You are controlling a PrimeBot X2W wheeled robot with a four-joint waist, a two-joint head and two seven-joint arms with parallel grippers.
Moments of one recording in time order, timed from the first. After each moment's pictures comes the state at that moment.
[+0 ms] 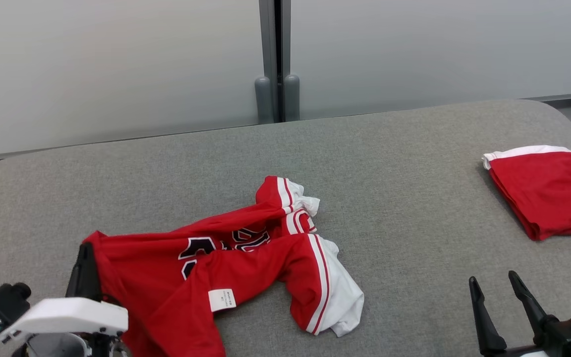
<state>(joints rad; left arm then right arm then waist) 0.03 0.08 0.00 0.06 -0.76 0.13 -0.05 0.11 -0.05 -0.04 0.17 0.06 0.13 -0.26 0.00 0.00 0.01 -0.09</state>
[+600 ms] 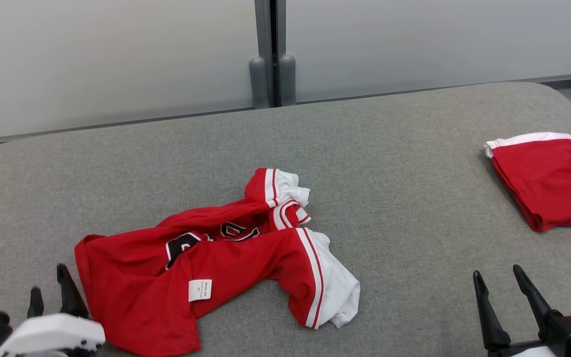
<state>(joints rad) -0.18 0.14 0.09 0.56 -0.74 0.08 -0.24 0.08 -0.05 -0.04 0.17 0.04 0.13 -0.26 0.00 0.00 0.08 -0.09</state>
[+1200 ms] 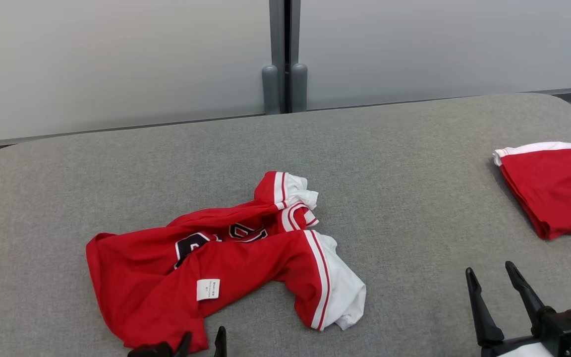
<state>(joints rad) 0.16 0.06 -0.33 0.18 -0.50 0.18 -0.05 0.08 -0.05 -0.03 0.17 0.04 0.13 -0.26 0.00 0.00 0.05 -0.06</state>
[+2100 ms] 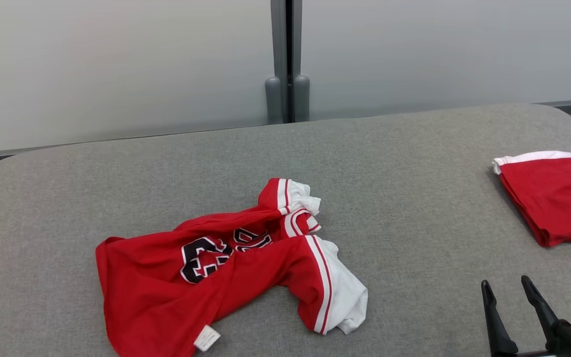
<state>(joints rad) 0.24 0.28 -0.34 0.12 -0.54 0.10 0.14 0.12 -0.05 -0.07 0.17 0.06 0.13 -0.26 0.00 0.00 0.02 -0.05</state>
